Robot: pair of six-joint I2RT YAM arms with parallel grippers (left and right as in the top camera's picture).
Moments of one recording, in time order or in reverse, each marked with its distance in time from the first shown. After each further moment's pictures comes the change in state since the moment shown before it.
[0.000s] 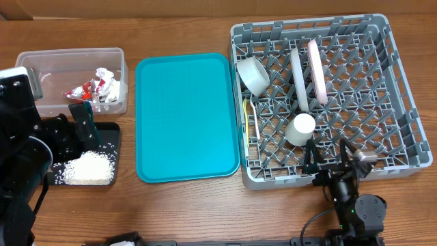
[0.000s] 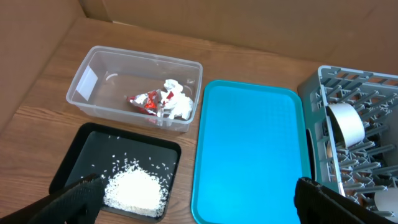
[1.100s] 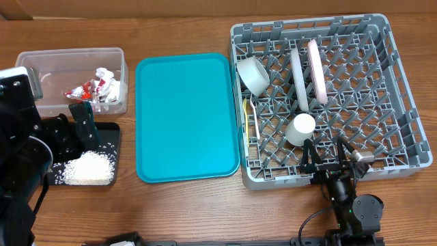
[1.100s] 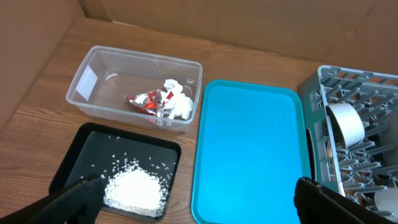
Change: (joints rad) left arm -0.002 0.000 0.000 0.000 0.000 0.000; right arm 0.000 0.000 -0.054 0.092 -0.014 0.000
